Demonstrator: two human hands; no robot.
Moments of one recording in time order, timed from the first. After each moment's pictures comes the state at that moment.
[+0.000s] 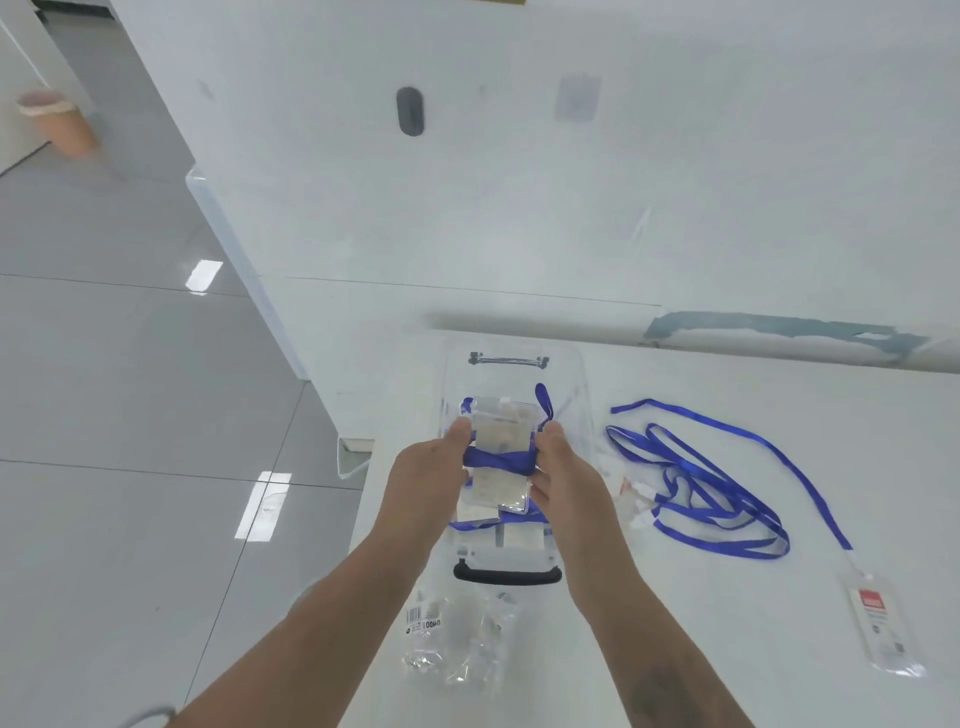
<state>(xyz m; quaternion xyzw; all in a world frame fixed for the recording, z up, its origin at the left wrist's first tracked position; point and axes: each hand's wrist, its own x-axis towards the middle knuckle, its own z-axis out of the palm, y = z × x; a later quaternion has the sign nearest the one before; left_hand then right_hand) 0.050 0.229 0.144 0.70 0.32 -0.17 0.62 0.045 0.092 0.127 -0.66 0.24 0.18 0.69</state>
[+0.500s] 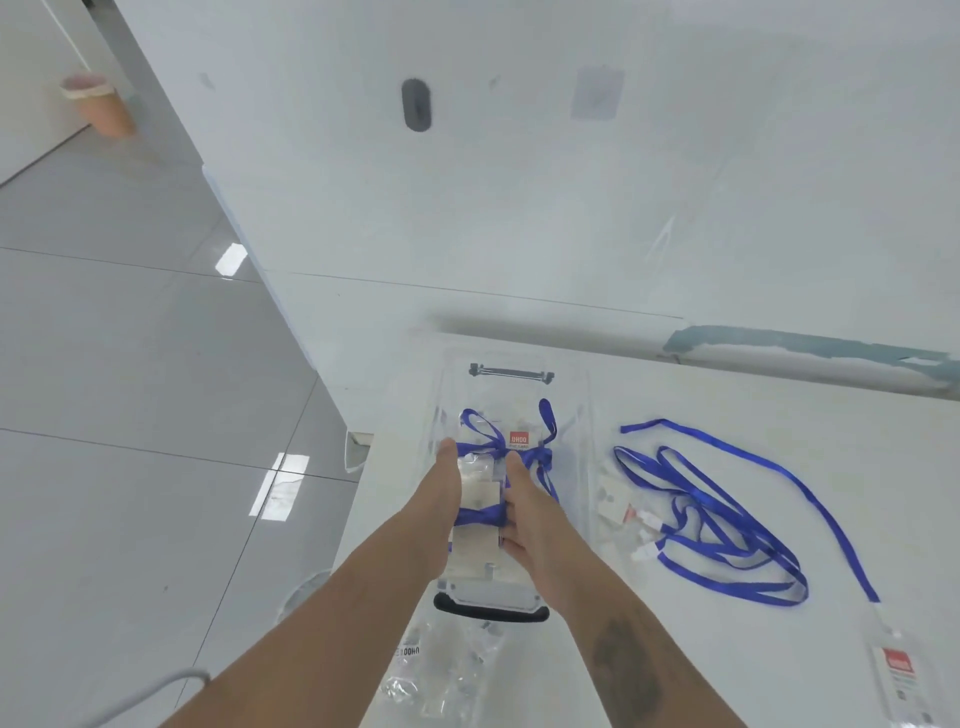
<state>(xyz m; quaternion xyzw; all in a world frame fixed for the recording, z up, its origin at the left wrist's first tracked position) 0.088 0.203 0.098 0.57 0.46 -0.28 0.62 0.086 0.100 0.068 -0.64 0.33 0.33 0.62</state>
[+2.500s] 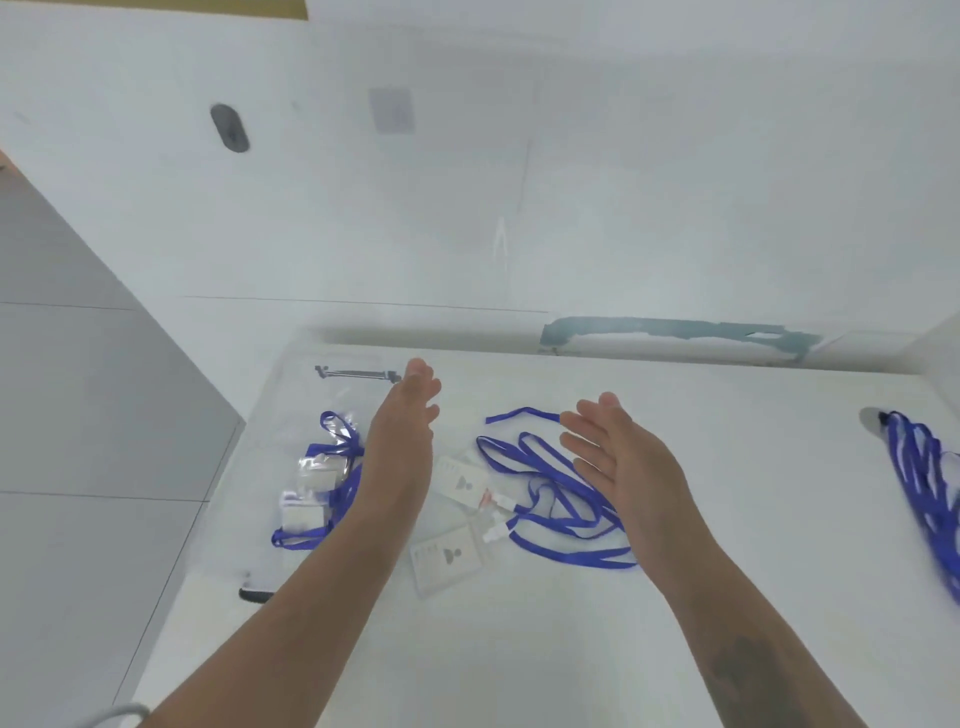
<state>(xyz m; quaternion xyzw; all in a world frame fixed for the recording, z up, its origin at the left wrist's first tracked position) 0.089 0.038 0.184 0.64 0.25 -0.04 0.72 0.074 -0.142 0.190 -0.65 0.24 0.15 0.70</state>
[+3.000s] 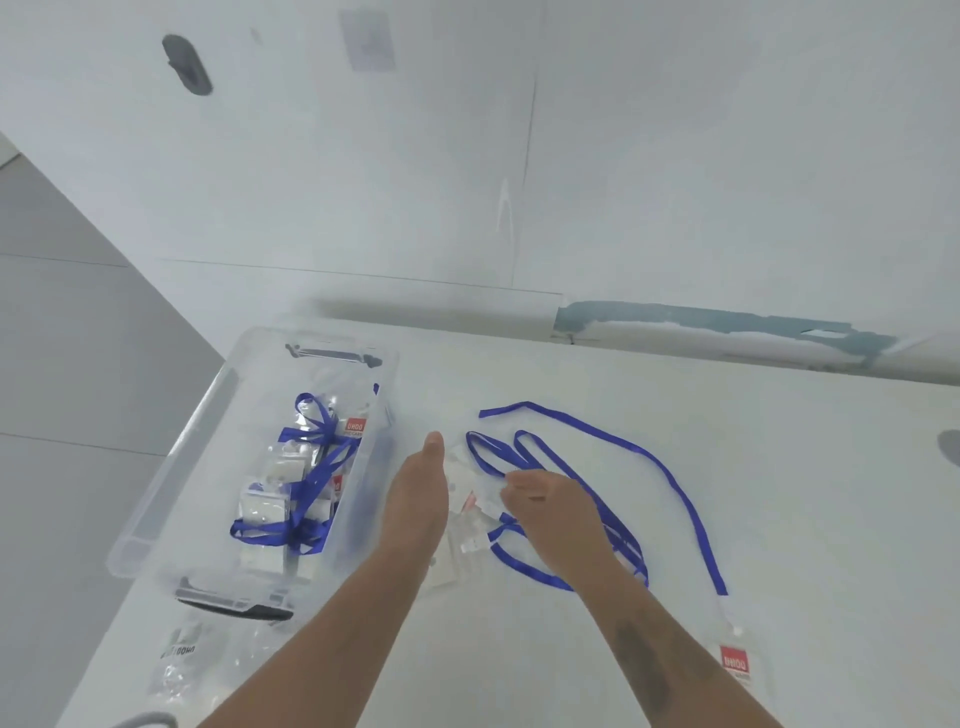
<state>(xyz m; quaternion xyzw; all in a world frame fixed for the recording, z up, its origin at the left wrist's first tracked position) 0.111 -0.017 0.084 0.69 0.42 -0.13 0.57 0.113 -0.155 0.048 -0.84 0.09 0.26 0.46</state>
